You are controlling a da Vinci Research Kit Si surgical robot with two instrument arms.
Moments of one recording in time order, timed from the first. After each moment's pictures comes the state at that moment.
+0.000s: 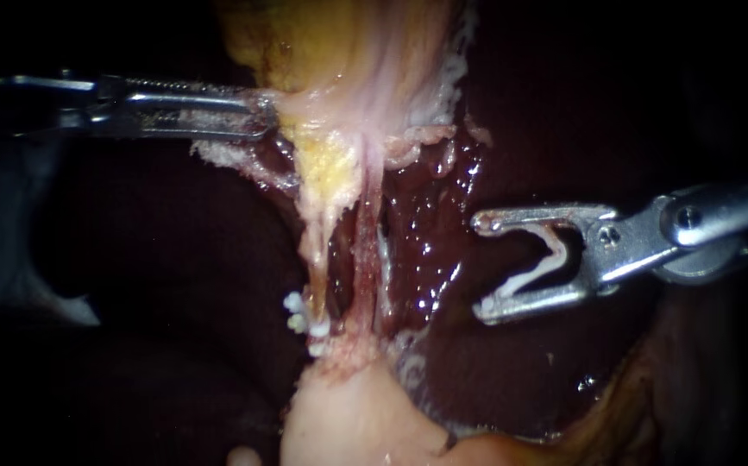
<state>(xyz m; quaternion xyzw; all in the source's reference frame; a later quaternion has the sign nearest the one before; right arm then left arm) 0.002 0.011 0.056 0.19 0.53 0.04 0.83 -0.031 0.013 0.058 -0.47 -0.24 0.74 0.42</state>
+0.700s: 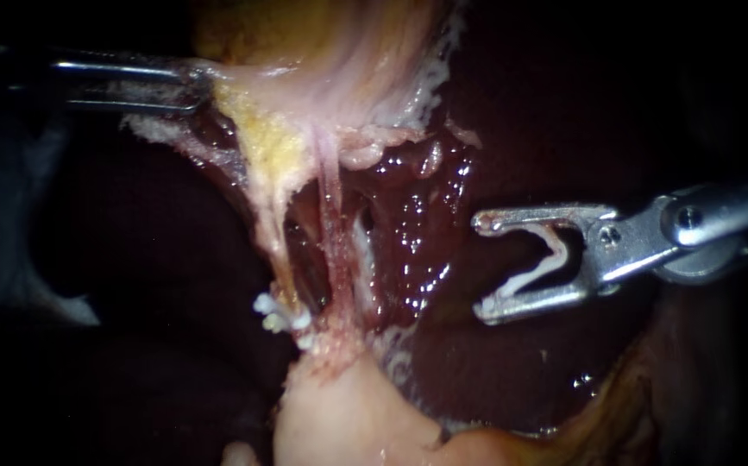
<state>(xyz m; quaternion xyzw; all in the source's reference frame) 0.003 0.011 0.056 0.20 0.53 0.04 0.82 -0.026 0.016 0.052 -0.47 -0.25 0.73 0.43</state>
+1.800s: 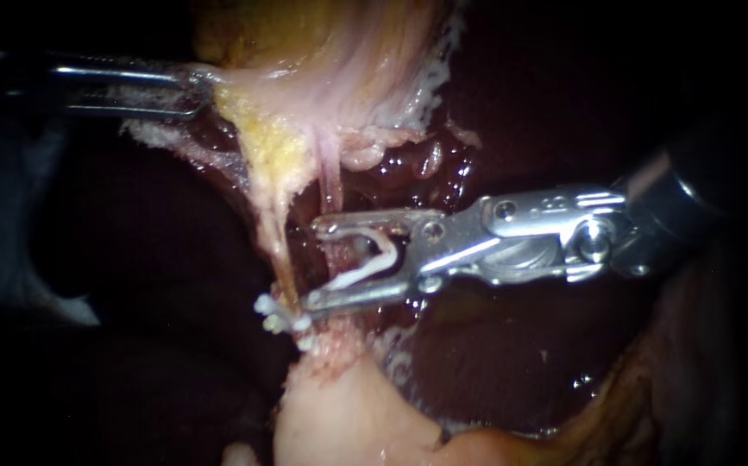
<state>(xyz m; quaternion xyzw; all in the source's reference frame) 0.017 0.010 0.063 0.28 0.55 0.13 0.78 -0.026 0.015 0.052 -0.47 -0.25 0.73 0.43</state>
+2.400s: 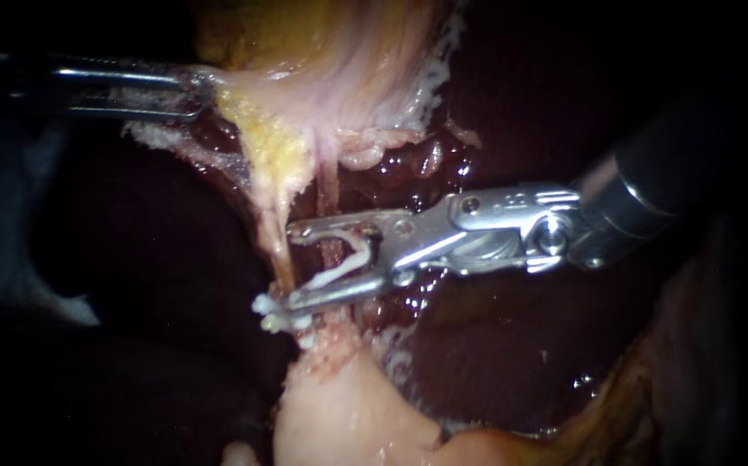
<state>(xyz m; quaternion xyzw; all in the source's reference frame) 0.020 0.011 0.065 0.30 0.60 0.10 0.74 -0.026 0.015 0.052 -0.47 -0.24 0.73 0.43</state>
